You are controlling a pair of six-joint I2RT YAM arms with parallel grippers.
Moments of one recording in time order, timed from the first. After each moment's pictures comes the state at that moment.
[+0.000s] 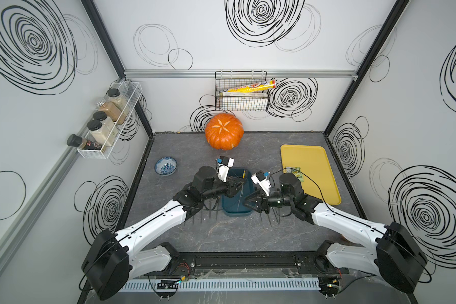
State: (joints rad) left arm -0.64 1.16 0.74 0.10 0.42 -0.58; right arm 0.73 1.20 0.62 0.19 -0.75 0.41
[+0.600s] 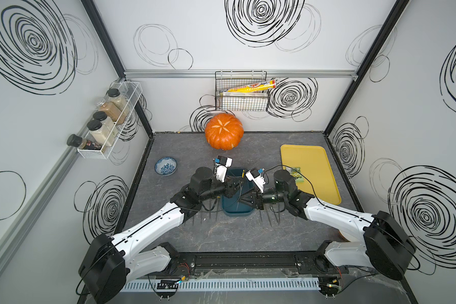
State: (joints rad) left arm -0.63 1.13 0.73 0.12 0.42 -0.58; right arm 0.75 1.31 0.66 0.31 -0.79 0.47
